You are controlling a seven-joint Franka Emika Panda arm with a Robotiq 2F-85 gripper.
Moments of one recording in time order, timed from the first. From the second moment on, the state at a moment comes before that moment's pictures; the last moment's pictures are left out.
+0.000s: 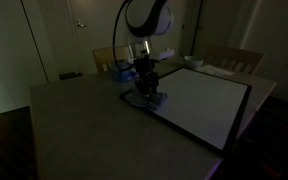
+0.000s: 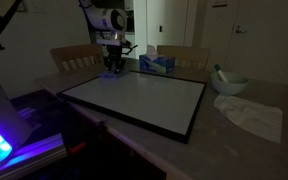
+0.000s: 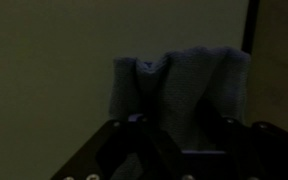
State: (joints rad) arm 0.20 0.67 0.14 -1.80 -0.05 2.12 0.00
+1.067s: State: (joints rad) arm 0.21 0.60 0.11 -1.80 -0.10 2.07 0.00
